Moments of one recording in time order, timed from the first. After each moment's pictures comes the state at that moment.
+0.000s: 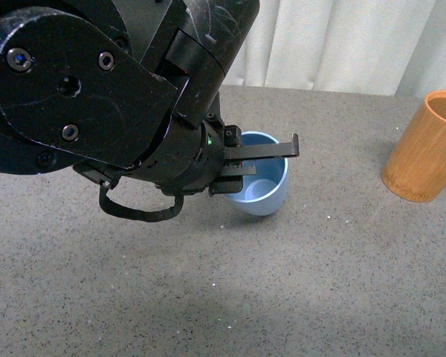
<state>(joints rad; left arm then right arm) -0.58 1.97 0.99 0.16 -0.15 -0.48 0.00 0.00 0.00 0.00 0.00 0.00</state>
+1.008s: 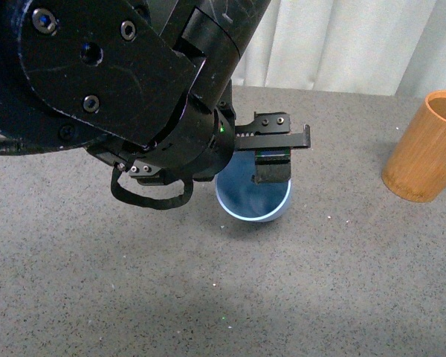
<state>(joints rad) -0.59 1.97 1.04 0.12 -0.15 -0.46 0.00 0.00 0.00 0.00 0.00 0.00</state>
